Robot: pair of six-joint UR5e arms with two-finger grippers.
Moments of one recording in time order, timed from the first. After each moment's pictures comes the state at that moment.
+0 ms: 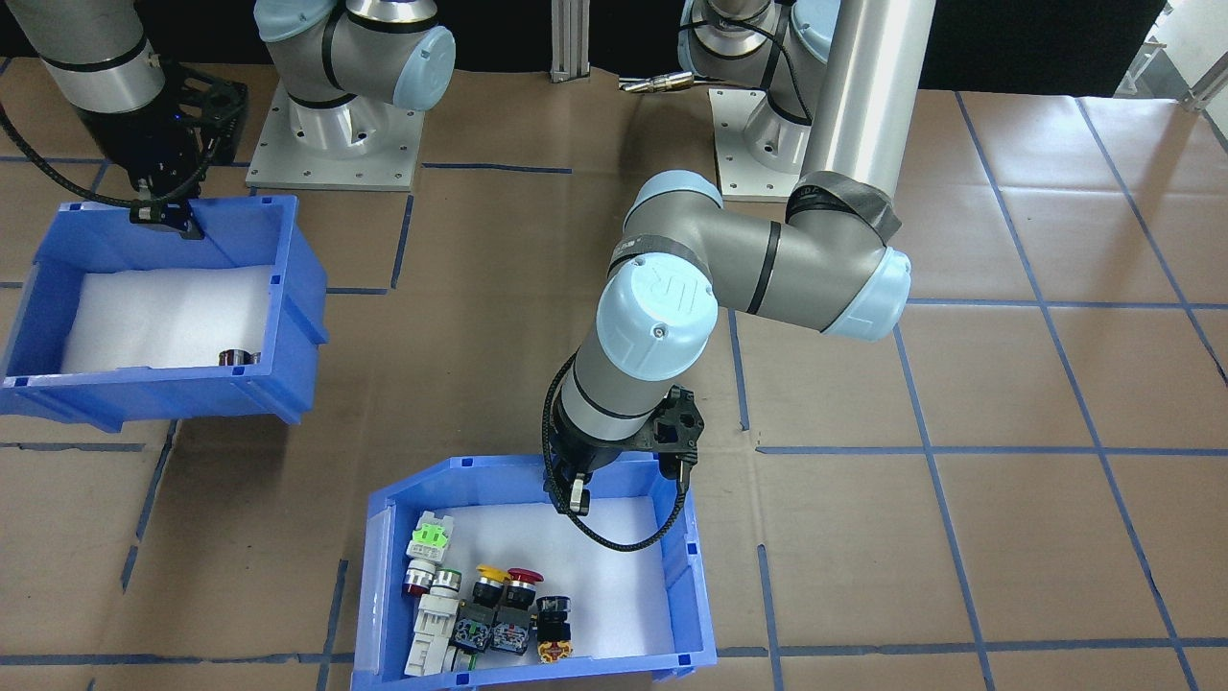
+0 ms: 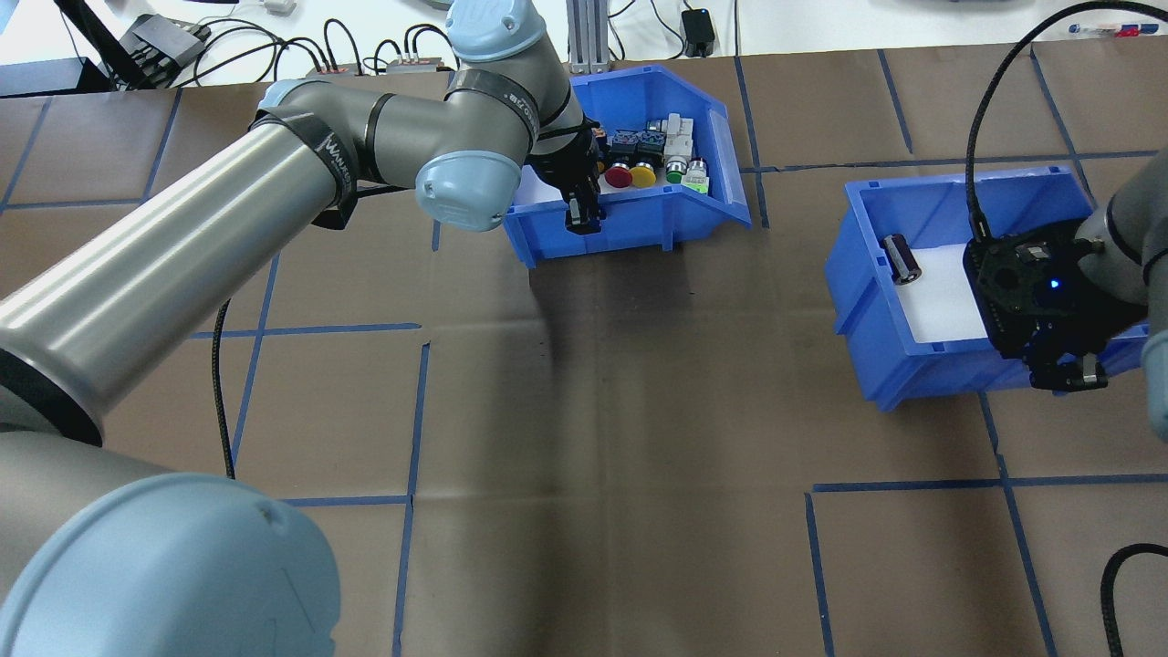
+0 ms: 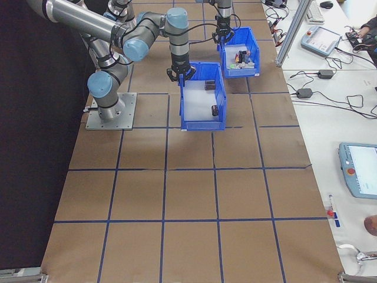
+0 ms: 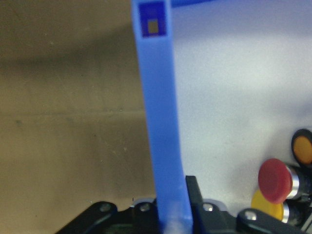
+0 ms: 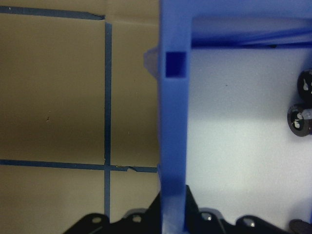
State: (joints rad) left arm -1.85 -2.13 -1.42 -1.04 1.36 -1.83; right arm 1.24 -1.86 2.09 -1.87 -1.65 -1.96
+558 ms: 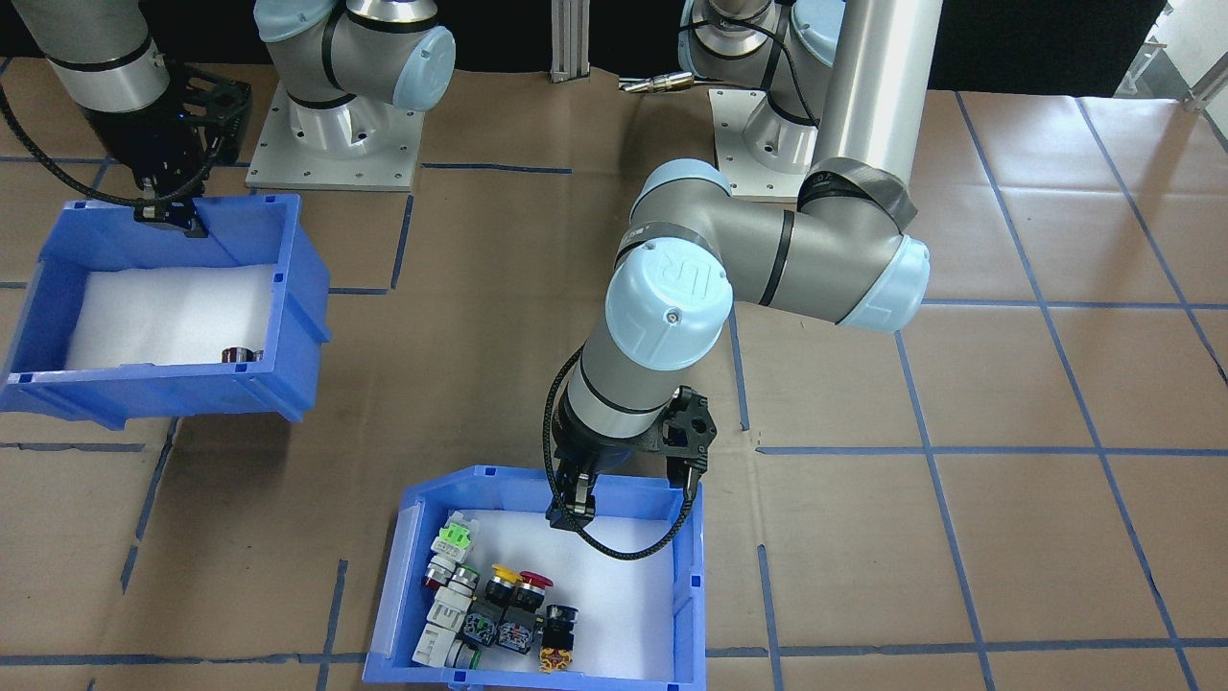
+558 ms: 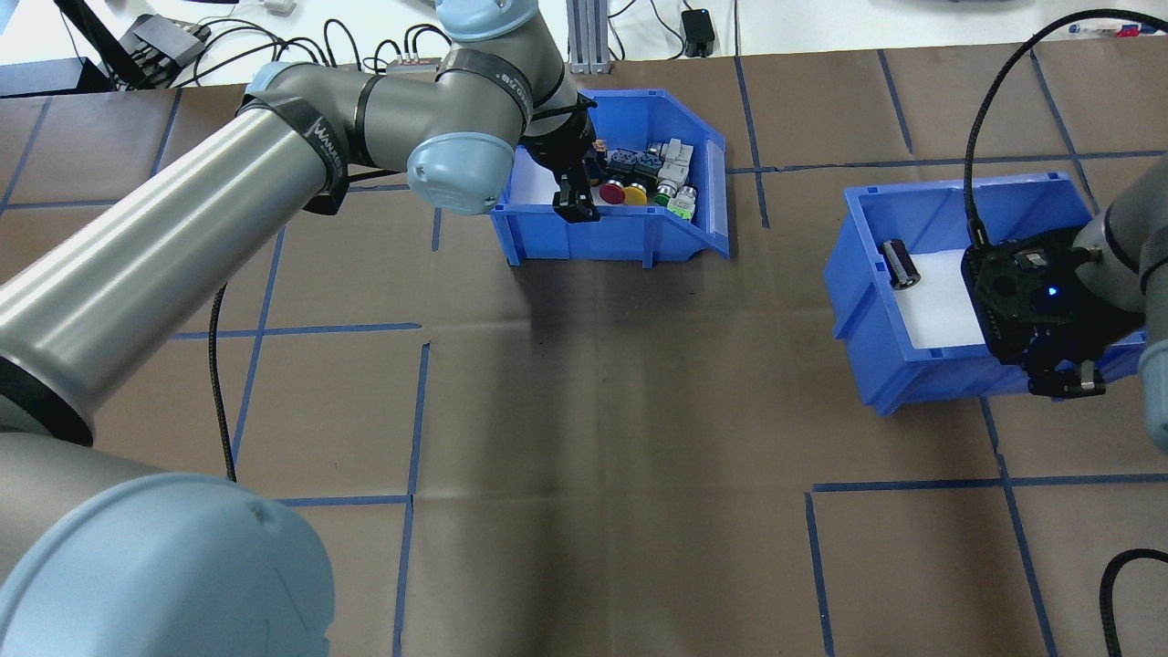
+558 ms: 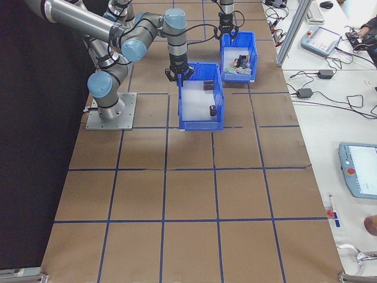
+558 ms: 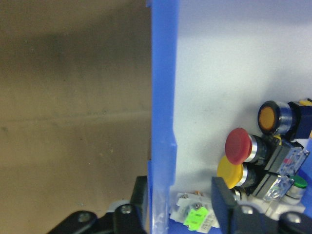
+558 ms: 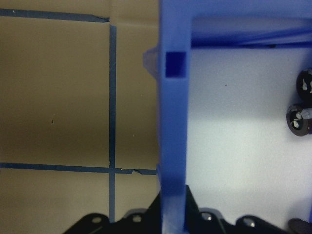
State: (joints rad) left arm -1.84 -2.09 -1.39 -1.08 1.37 -1.70; right arm 1.24 -1.87 2.09 -1.86 -1.65 -1.96
